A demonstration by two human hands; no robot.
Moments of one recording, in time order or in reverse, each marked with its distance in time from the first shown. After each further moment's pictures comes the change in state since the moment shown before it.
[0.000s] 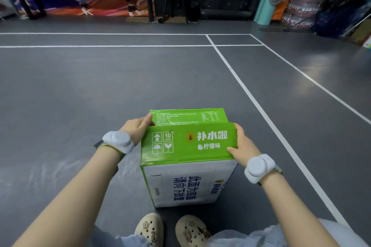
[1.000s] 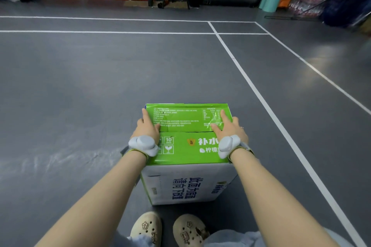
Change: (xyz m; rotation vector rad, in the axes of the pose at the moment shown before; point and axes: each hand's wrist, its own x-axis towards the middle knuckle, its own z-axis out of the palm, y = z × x) left_hand 0.030 0.007 0.065 0.114 0.133 -0.268; right_hand 0.073 -0.018 0.039 -0.219 0.138 0.134
